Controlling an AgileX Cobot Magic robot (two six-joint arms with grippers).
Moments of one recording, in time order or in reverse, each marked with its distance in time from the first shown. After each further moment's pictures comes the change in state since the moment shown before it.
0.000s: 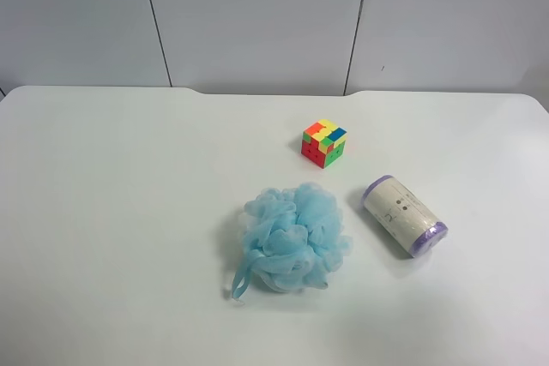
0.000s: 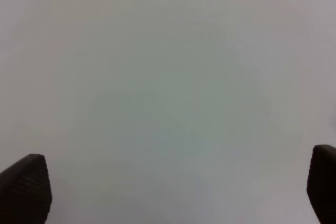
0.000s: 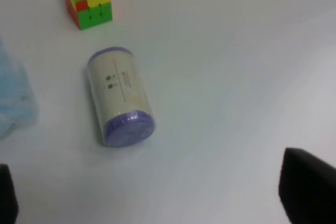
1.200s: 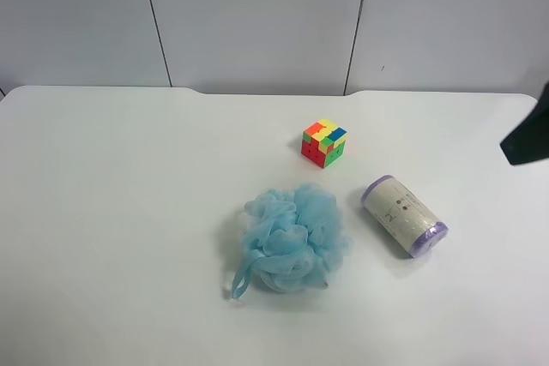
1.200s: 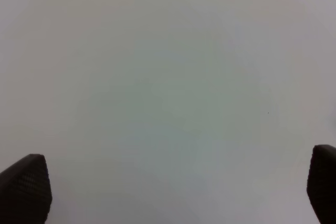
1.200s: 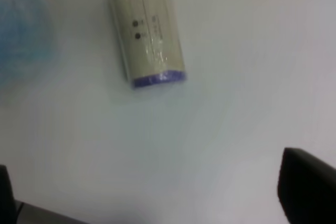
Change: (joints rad) left arm 0.000 0.000 0.000 0.000 0.000 0.000; right arm 0.000 0.895 -0.427 0.079 0.129 -0.037
